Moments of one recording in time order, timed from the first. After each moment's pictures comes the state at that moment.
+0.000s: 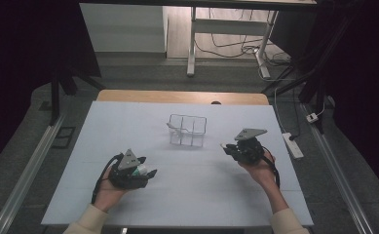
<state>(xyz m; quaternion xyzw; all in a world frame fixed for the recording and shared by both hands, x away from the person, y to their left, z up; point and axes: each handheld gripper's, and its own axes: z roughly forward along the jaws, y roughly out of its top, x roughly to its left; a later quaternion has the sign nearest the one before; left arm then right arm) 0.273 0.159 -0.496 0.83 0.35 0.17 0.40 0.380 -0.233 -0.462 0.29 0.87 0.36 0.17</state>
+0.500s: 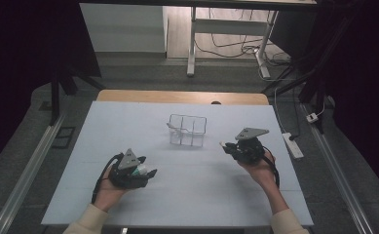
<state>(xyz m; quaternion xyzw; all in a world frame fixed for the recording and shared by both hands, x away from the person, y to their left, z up) 0.275 0.159 -0.496 0.83 0.35 0.17 0.39 0.376 -0.231 -0.456 0.28 0.86 0.38 0.17</state>
